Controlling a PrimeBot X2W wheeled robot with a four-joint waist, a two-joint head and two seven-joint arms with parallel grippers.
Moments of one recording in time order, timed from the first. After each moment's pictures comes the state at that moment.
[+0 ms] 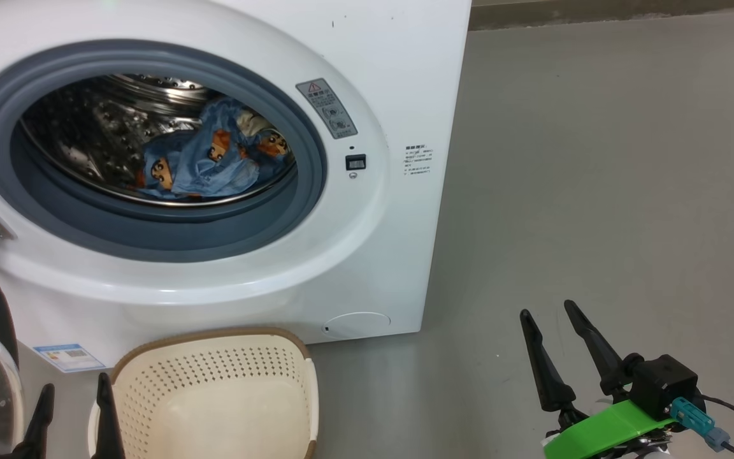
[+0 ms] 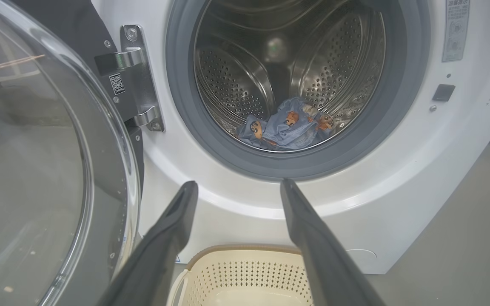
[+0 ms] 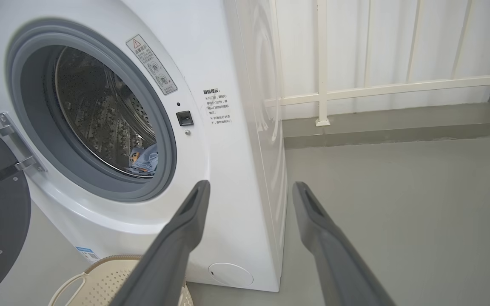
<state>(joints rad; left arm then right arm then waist) 0.11 0.12 0.08 0.09 -0.25 0.06 -0.26 -0.06 -0.05 0.10 0.15 0.24 0.13 -0.26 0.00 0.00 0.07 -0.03</state>
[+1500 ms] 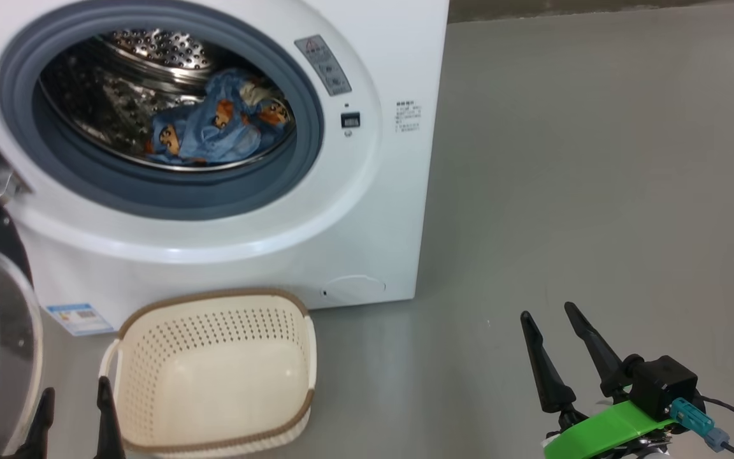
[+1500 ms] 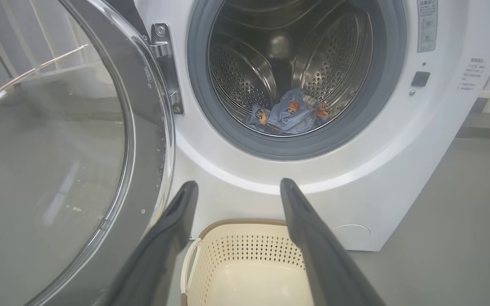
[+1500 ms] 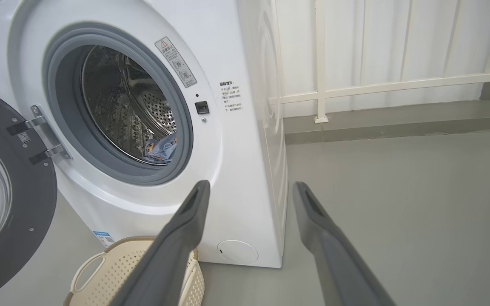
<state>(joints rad) 0.10 0.08 0.11 0.11 -0.21 0.04 -0.26 -0.06 -0.05 0.09 0.16 0.24 0.13 -0.26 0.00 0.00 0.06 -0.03</state>
